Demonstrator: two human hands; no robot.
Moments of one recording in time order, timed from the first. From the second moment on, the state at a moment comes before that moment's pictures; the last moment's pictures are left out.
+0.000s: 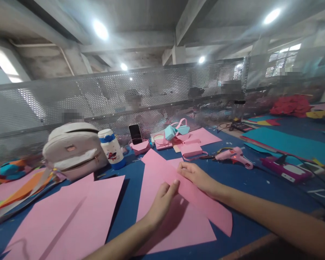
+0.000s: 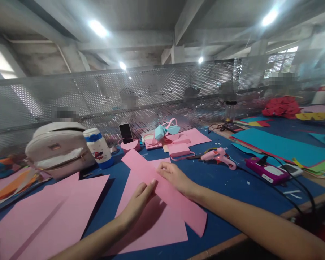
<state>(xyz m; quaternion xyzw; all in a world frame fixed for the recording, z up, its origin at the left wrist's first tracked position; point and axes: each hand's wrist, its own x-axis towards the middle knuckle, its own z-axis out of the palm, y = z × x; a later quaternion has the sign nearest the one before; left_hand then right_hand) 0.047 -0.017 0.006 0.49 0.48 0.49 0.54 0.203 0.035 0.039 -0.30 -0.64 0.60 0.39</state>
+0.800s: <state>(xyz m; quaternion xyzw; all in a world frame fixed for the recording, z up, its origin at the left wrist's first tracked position) 0.003 0.030 0.026 0.48 0.42 0.53 0.56 0.202 0.057 -0.003 -0.30 -0.68 0.60 0.30</state>
